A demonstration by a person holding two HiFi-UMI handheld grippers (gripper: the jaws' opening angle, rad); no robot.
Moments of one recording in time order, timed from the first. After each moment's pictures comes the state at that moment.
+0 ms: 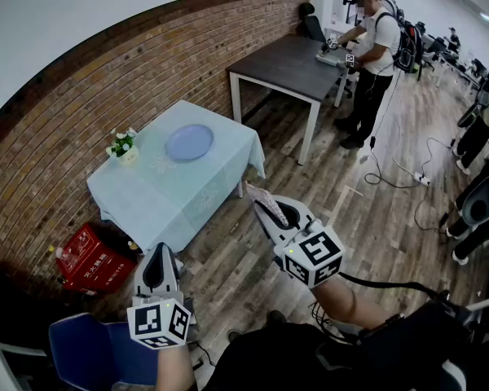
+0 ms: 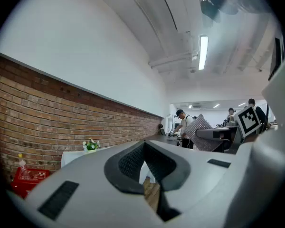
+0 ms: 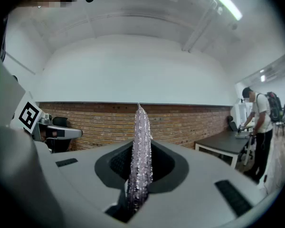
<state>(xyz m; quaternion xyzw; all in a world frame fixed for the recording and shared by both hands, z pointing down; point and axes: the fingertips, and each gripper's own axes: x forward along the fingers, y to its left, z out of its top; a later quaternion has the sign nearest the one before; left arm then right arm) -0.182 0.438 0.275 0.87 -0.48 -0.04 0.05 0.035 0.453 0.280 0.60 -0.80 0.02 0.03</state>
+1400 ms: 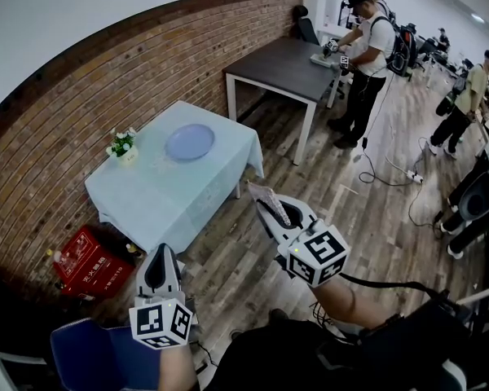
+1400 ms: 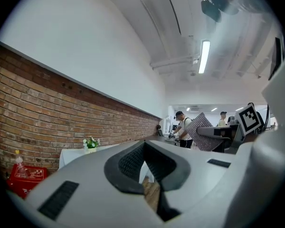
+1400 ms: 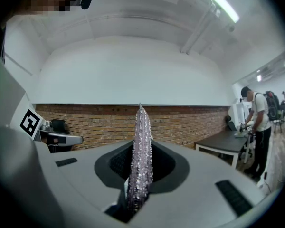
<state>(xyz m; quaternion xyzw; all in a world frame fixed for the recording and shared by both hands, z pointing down) -0.216 0.426 0.286 0.88 -0.46 -0.06 0.06 0.004 0.453 0.275 0.61 -0.79 0.02 0.01</state>
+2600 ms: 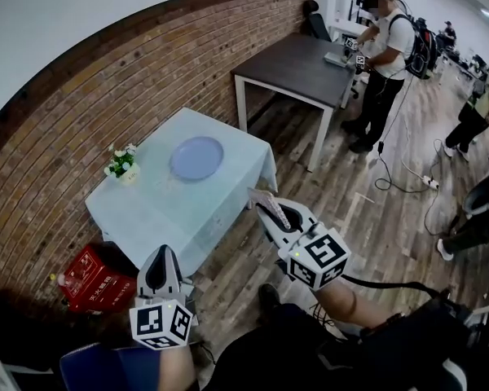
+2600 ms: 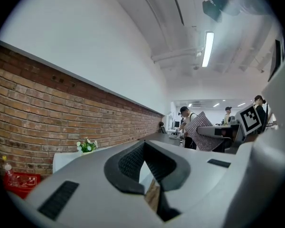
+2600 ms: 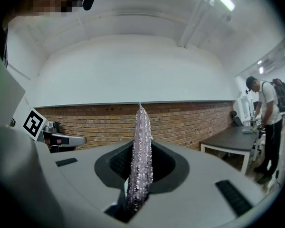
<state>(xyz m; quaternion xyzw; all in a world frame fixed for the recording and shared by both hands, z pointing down) -0.172 0.301 0.298 0.88 -0.47 -0.04 0.05 0.042 0.326 0.294 0.59 -0.81 0.03 -0.01</state>
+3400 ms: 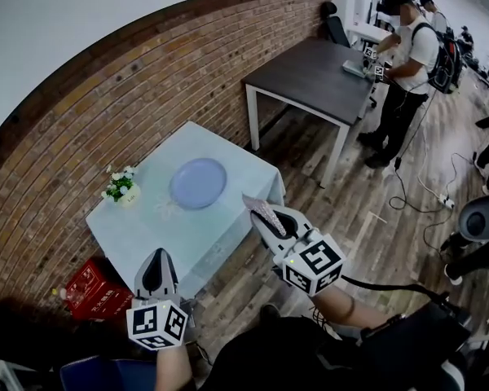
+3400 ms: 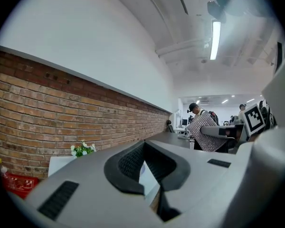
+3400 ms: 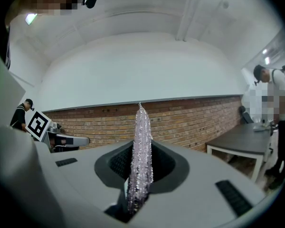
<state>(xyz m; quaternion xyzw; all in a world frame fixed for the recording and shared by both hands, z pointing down) -0.105 0.200 0.293 0.86 -0.51 -0.02 0.06 0.110 0.218 0.293 0.55 -0.84 0.04 -0.02</state>
